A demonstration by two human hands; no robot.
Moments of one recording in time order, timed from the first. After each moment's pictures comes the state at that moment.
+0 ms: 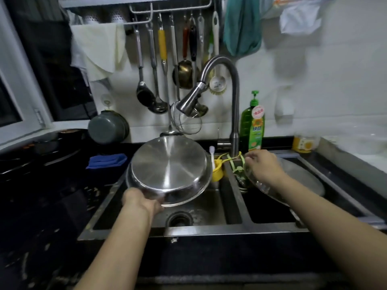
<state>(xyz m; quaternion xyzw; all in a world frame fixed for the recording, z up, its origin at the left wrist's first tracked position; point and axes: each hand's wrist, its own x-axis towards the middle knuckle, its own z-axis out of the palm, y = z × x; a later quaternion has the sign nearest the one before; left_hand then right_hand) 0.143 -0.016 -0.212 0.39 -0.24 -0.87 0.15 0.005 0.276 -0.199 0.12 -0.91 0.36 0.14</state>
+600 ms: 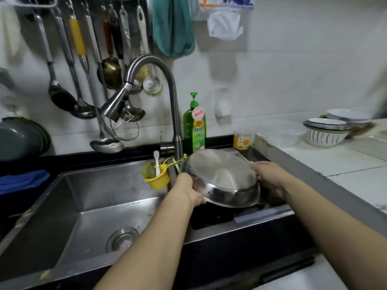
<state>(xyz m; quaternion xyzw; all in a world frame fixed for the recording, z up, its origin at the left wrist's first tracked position) 0.027 0.220 -0.210 0.26 -0.41 -0.86 -0.12 -0.008 0.455 -0.218 -0.11 -0.79 0.60 -0.03</state>
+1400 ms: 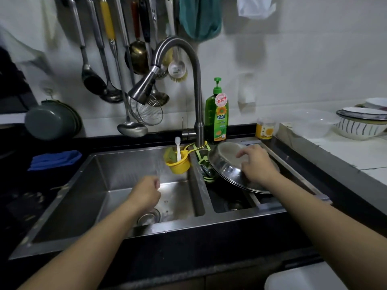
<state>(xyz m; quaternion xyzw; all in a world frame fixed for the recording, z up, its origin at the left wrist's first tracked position) 0.082 0.048 -0.261 0.11 -0.95 -0.29 0.05 -0.006 0.368 -0.232 0.10 -0.95 0.26 0.15</state>
